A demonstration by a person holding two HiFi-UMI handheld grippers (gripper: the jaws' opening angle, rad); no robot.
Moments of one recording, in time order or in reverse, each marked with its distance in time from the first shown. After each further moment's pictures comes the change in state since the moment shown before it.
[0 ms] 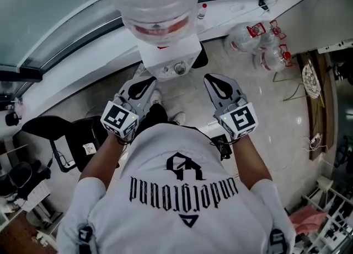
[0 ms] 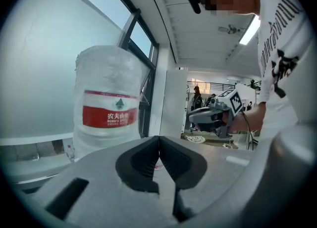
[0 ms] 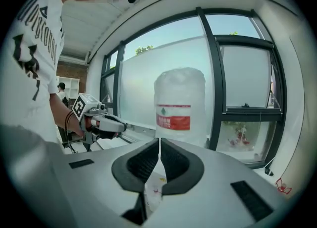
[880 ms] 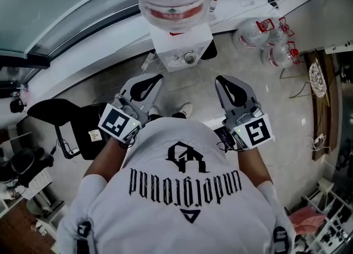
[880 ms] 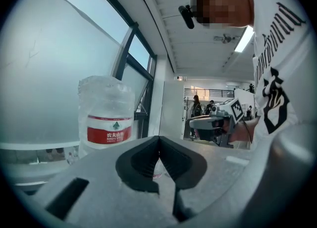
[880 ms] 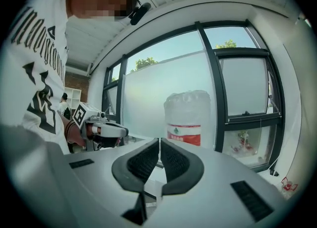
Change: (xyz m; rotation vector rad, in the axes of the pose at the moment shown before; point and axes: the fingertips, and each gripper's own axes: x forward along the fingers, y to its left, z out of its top) left arm -0.064 -0.046 0.059 0.004 -0.099 0.008; right arm -0.050 0.060 0.063 0.016 -0.132 0.006
